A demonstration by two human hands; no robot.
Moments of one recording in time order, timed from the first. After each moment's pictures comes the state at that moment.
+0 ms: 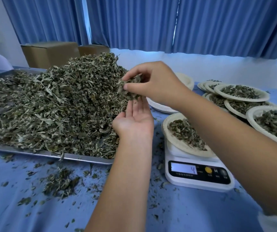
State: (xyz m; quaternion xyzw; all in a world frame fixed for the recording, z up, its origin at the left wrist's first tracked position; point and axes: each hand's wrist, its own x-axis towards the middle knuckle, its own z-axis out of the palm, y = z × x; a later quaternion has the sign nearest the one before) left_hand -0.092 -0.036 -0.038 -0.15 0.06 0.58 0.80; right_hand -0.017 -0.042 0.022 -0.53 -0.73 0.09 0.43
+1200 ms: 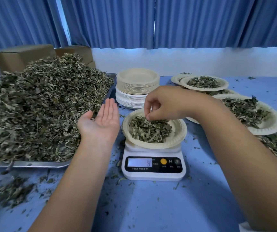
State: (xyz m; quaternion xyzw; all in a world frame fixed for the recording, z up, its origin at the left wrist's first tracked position) left_hand -0.071 -0.056 -0.048 -0.01 0.16 0.57 0.81; right_hand 0.096 -0.116 0.008 -0.66 -0.73 0.10 0.13
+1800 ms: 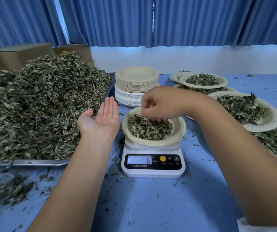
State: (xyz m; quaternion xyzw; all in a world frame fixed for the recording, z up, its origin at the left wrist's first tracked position) left_hand -0.071 -0.055 -0.049 0.00 0.16 0.57 0.81; right_hand 0.087 -0.117 0.006 -0.67 -0.71 0.15 0.14
